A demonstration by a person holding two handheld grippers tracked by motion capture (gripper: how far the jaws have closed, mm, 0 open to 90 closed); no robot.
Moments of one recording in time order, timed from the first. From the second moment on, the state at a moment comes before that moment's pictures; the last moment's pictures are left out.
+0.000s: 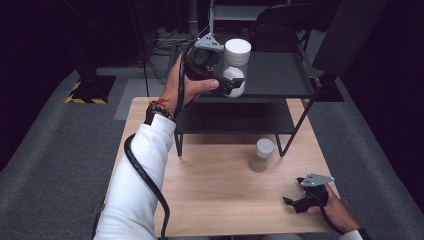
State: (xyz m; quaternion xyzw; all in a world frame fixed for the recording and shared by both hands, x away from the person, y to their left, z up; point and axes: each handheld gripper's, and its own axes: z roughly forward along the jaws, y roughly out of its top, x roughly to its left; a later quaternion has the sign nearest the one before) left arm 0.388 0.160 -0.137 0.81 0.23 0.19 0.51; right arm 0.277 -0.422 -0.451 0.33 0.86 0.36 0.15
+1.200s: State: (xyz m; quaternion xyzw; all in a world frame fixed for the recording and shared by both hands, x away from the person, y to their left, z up) left arm 0.338 0.193 -0.177 0.81 0.22 0.20 0.50; right arm 0.277 -0.422 -0.451 0.33 0.86 0.36 0.15
